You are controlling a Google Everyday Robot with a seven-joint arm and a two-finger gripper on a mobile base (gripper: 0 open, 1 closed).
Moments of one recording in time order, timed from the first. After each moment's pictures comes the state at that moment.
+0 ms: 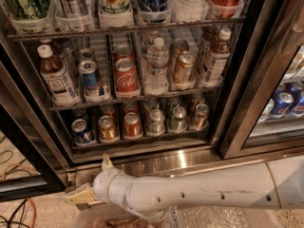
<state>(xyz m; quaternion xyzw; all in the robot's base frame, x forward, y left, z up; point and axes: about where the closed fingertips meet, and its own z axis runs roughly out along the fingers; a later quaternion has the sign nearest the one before) 0.452 0.212 0.601 -0.38 0.74 0.30 0.47</state>
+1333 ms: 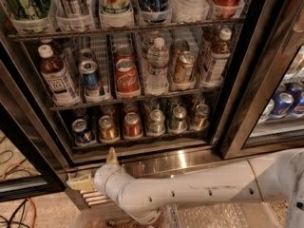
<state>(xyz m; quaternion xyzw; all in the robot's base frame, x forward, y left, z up) 0.495 0.207 0.588 -0.31 0.76 0.25 0.51</state>
